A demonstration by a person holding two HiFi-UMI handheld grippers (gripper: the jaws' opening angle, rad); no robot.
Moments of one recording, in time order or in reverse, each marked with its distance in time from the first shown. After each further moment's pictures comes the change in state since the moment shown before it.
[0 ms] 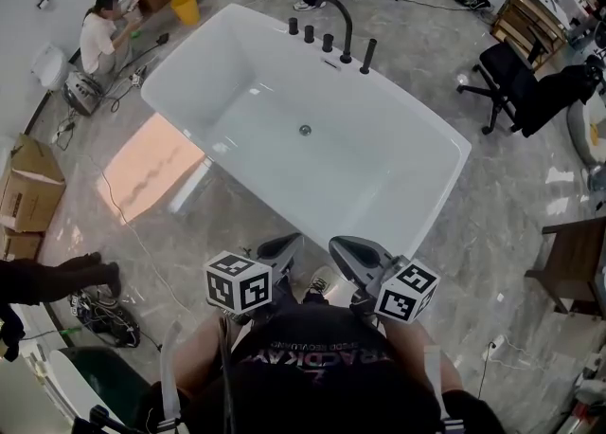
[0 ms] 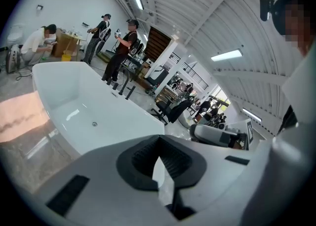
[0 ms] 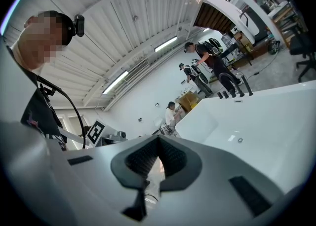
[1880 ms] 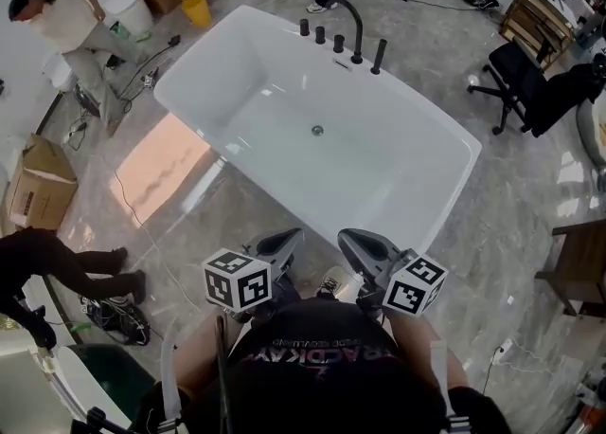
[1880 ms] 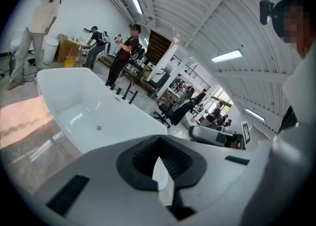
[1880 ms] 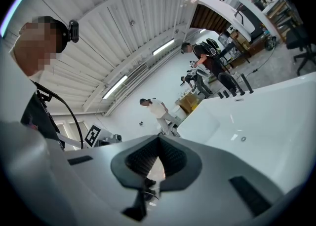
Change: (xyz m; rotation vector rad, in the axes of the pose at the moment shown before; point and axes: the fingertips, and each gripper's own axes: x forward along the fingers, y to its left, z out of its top) left arm -0.022 0.008 0.014 0.015 -0.033 0.033; right arm 0.008 -0.001 0.006 0.045 -0.042 0.008
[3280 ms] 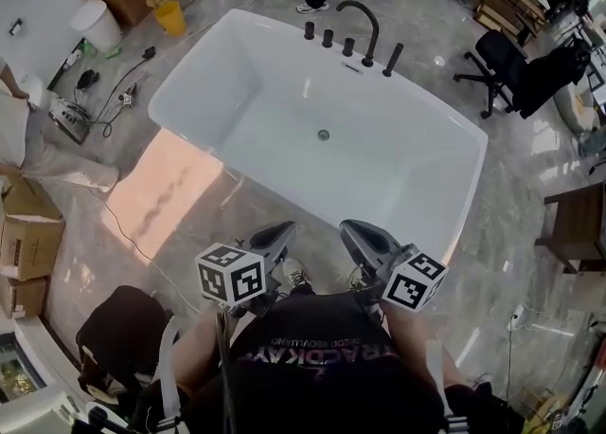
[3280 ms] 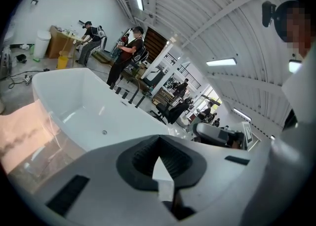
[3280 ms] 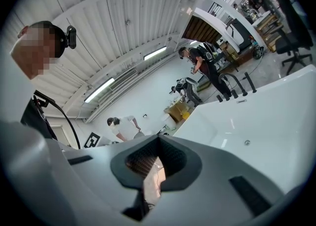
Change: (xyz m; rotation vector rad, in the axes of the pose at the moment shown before) left arm -0.078 0.156 0.066 0.011 0.052 -0.134; right arm 0.167 0.040 0.000 0.014 -0.124 -0.180
